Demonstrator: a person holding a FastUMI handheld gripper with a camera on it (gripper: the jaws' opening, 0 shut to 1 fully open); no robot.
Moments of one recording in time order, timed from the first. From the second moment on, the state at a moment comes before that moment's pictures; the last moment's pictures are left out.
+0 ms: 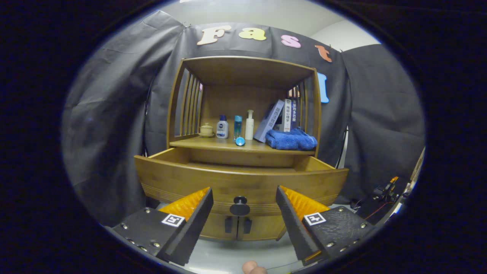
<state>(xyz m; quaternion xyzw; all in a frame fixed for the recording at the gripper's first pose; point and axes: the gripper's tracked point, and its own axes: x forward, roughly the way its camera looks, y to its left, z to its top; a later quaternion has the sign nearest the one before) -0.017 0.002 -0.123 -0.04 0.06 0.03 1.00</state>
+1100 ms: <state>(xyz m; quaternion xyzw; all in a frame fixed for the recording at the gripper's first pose) 0.090 0.017 -0.166 0.01 0.07 0.05 1.00</state>
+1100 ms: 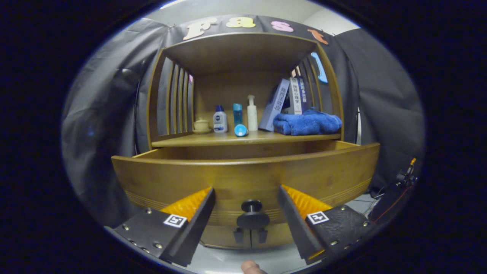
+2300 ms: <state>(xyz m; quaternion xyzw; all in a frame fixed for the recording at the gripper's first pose) 0.133 0.037 -0.172 0.09 0.02 0.04 0.99</state>
